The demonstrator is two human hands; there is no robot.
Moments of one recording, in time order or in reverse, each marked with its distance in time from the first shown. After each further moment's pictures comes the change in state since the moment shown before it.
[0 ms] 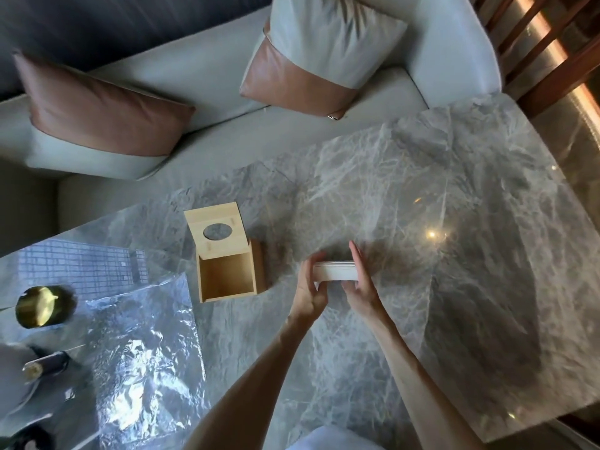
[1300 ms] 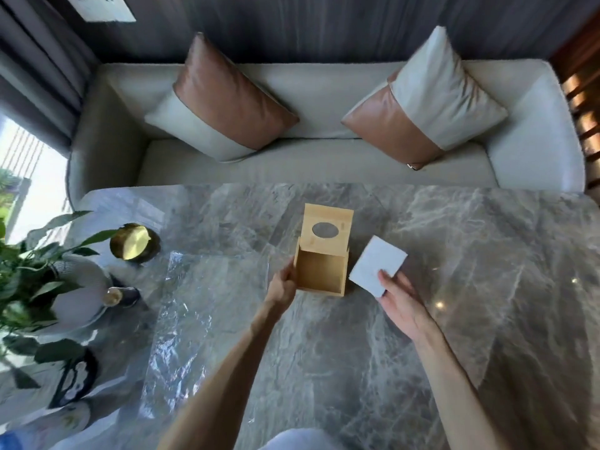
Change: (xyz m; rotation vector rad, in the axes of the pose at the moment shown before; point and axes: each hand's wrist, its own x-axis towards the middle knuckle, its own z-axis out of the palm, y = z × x) left_hand -0.039 -0.047 -0.218 -0.290 0.141 -0.442; right_hand 0.007 -0.111 0.085 0.790 -0.228 0.257
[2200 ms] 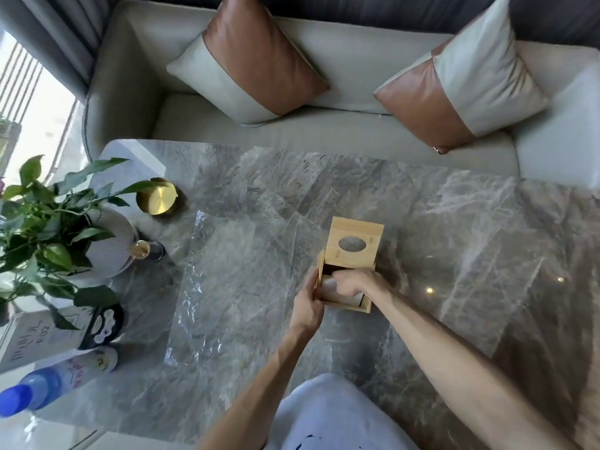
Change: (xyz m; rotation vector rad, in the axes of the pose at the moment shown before) left_hand -0.078 -0.066 0.010 -0.098 0.007 0.036; right_hand 0.034 0.086 0.110 -2.297 -0.577 0.561
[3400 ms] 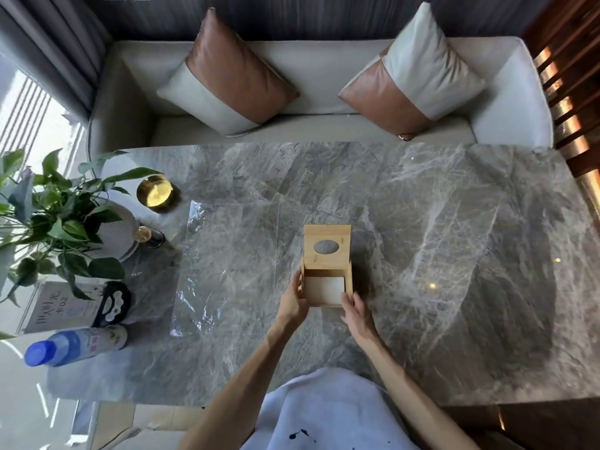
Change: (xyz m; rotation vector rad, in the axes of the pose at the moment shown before) left_hand -0.089 -0.034 0.014 -0.029 -0.087 -0.112; right_hand -0.074 -0.028 0.216 1.612 0.551 0.114
